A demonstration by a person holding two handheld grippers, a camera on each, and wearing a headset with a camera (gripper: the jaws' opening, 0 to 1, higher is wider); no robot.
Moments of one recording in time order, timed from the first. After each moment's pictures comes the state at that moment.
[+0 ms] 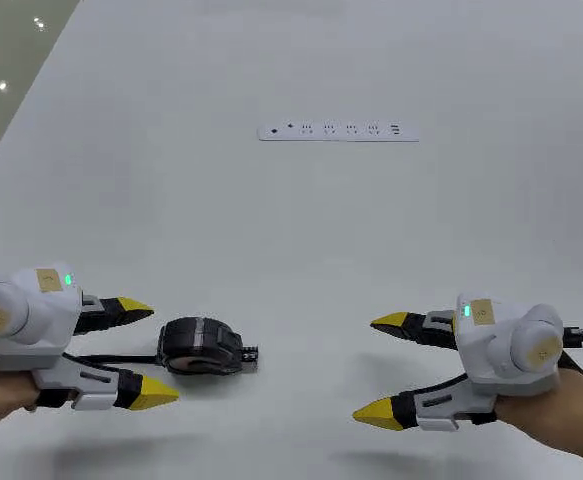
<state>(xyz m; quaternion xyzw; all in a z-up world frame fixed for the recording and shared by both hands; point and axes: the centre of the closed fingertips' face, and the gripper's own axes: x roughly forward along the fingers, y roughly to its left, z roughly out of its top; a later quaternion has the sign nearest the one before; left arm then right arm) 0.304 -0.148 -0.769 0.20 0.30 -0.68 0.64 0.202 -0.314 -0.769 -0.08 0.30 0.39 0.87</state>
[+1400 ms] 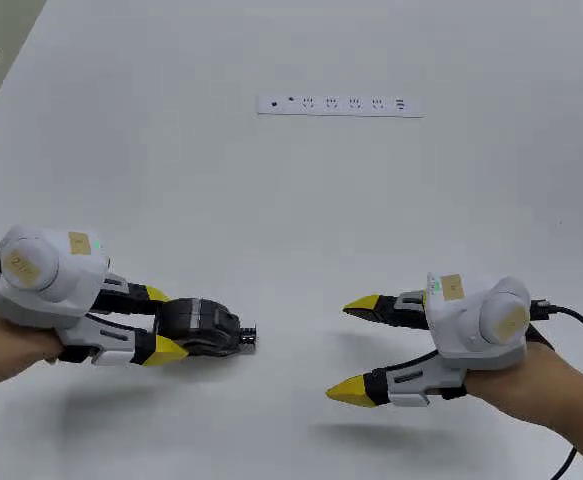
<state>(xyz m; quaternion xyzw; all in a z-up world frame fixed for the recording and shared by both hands) 0.299 -0.164 -0.781 0.21 0.32 -0.71 0.59 0.218 -0.291 -0.775 -0.07 0.30 0.42 0.85</state>
